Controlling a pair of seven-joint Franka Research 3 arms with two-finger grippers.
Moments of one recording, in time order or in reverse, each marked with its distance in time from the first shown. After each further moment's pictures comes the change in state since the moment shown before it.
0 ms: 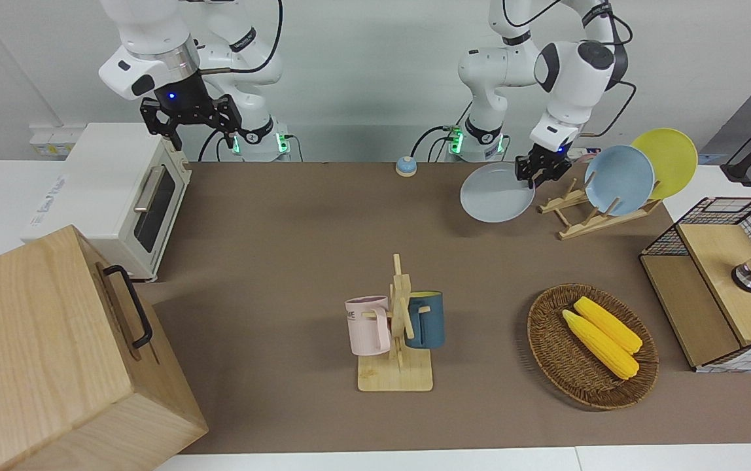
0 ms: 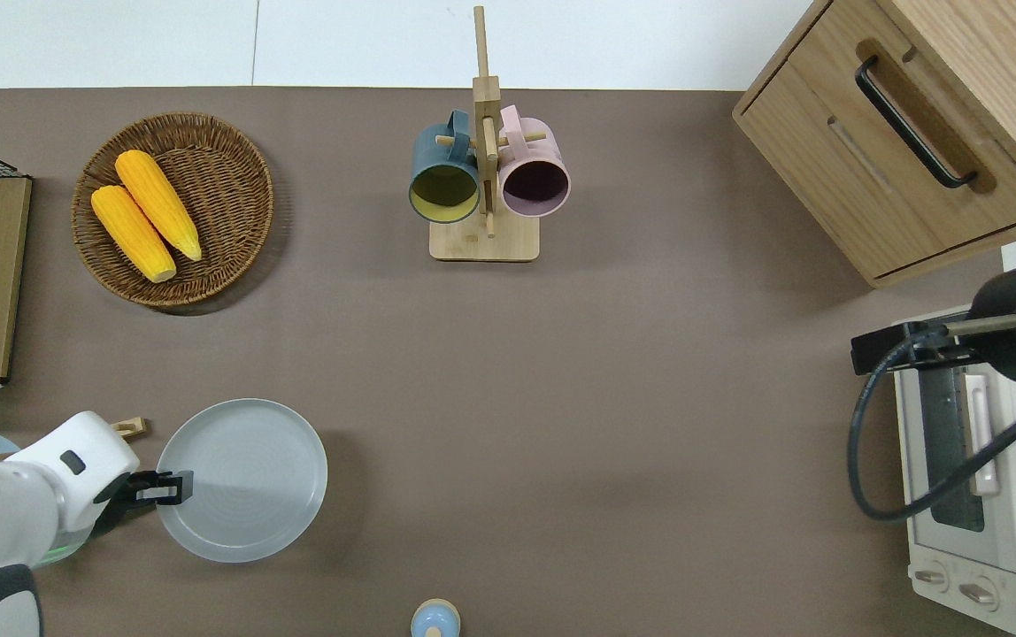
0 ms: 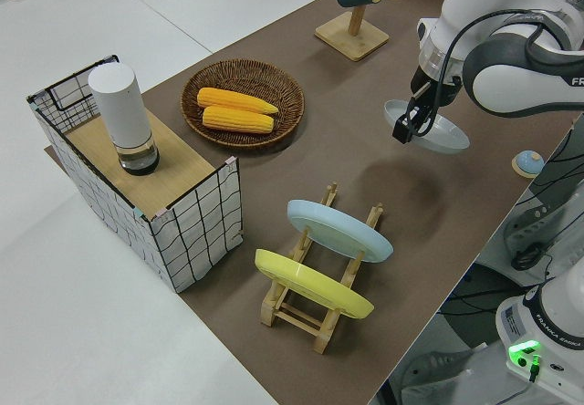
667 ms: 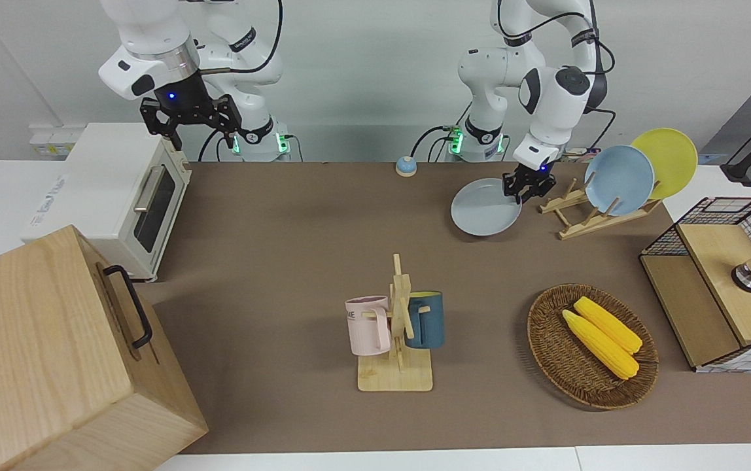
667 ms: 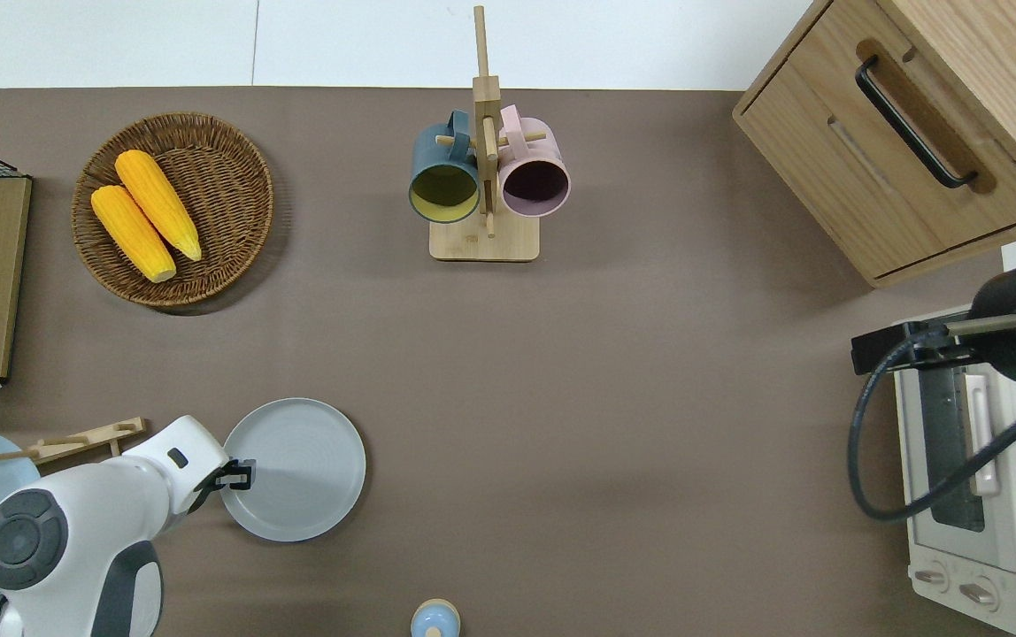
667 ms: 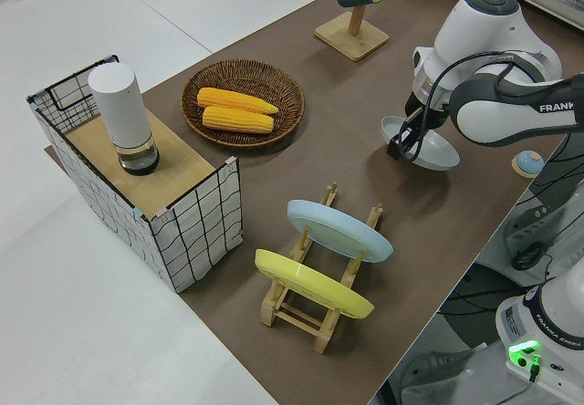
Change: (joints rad) left arm -0.028 0.069 -0.015 -0.131 -0.001 0.226 -0.001; right arm 0.000 0.000 0.000 0.000 0.000 0.000 0.000
